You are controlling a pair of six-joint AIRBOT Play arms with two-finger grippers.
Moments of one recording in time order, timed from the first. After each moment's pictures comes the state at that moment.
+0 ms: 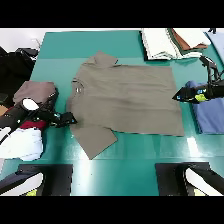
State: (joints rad) left arm -0.04 -1.14 0.66 0.98 -1.00 -1.41; right arm -0.16 -1.00 1.06 -1.17 1.32 1.43
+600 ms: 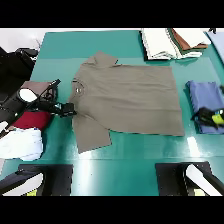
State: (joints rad) left arm -0.07 -1.14 0.82 0.98 -1.01 -1.40; right arm -0.62 -0.97 0.78 -1.28 1.42 1.38
